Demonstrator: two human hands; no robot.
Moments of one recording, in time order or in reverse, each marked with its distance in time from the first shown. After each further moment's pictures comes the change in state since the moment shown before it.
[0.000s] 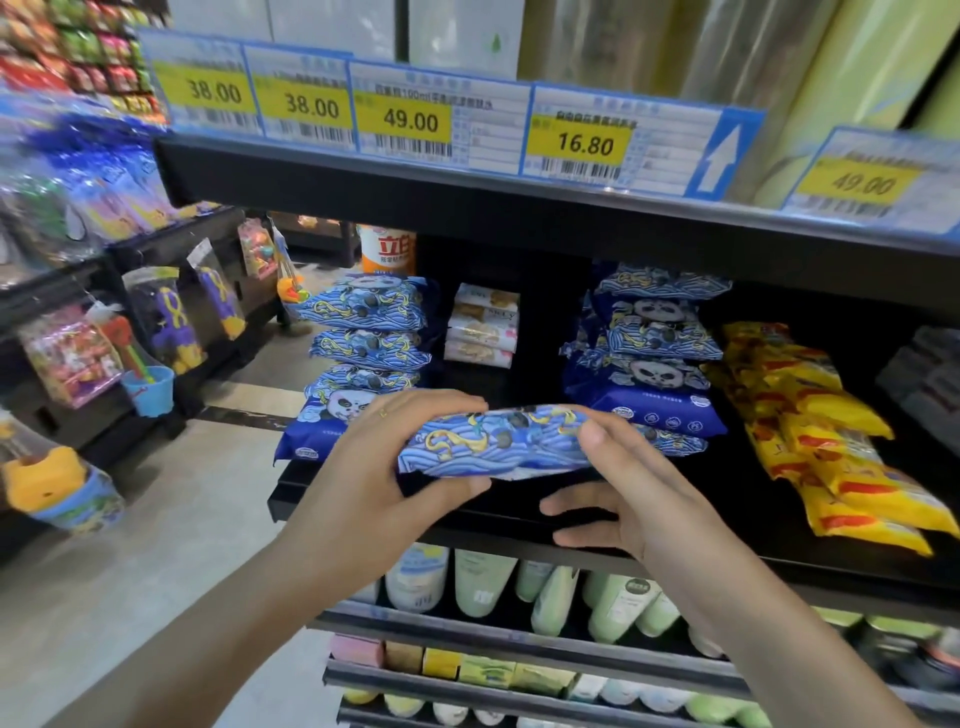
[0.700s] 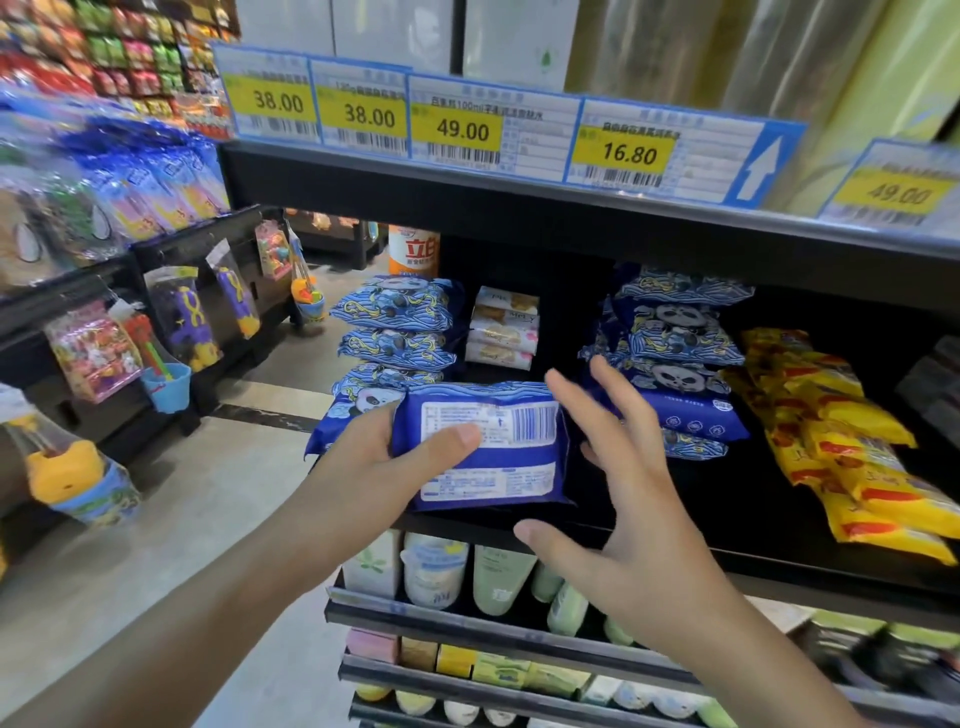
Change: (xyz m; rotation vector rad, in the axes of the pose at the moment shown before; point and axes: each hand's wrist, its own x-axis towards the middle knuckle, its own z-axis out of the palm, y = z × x) left_hand -0.002 0.004 -0.022 -0.451 -0.119 -0.540; right_hand -0.005 0.015 0.024 -0.740 0.022 -0.553
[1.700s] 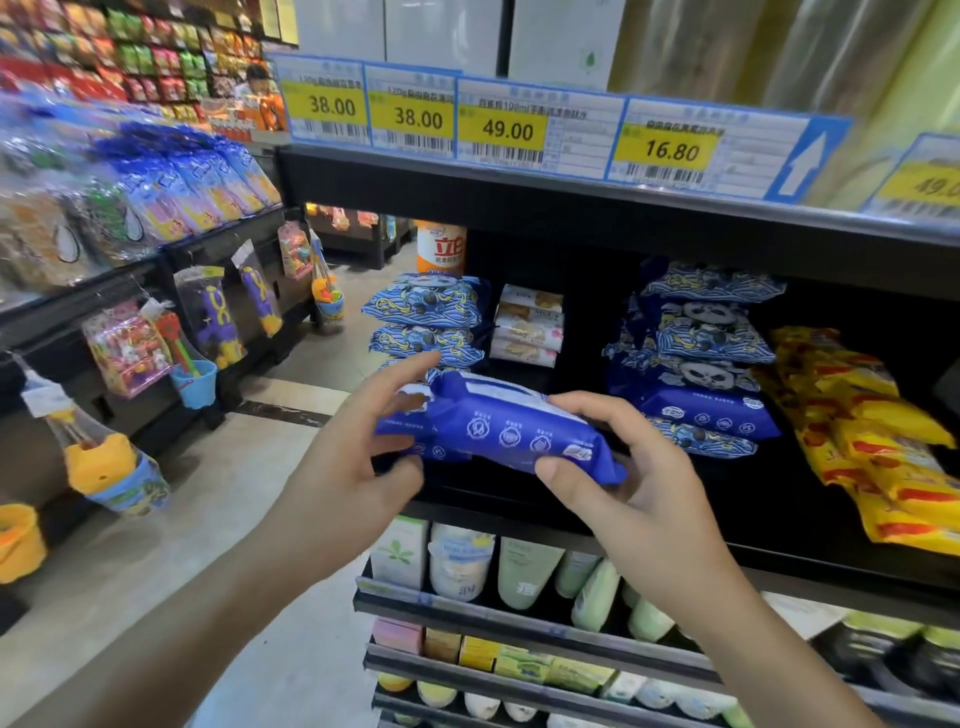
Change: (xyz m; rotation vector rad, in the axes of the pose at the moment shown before) left_hand -0.025 -0.004 -0.025 0.245 0.193 0.264; right_hand 0.015 -0.012 0.018 0.461 0.113 0.209
